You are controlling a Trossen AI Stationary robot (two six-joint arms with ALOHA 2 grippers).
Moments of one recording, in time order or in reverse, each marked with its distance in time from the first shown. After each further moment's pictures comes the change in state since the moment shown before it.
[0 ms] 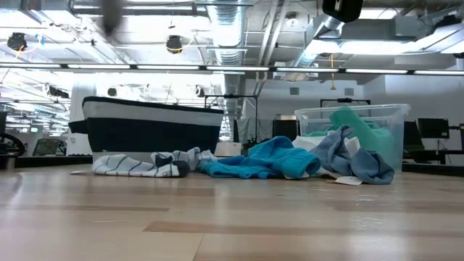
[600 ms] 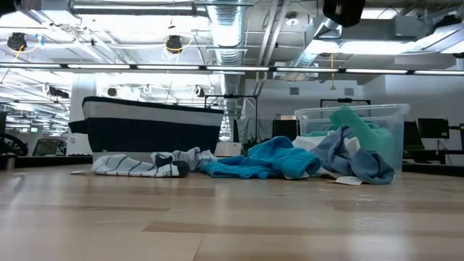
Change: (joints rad) left arm -0.599 0.057 -0.001 -0.291 -0.206 -0.349; right arm -0.004 0.002 0.000 -0.050 0.007 -0.061
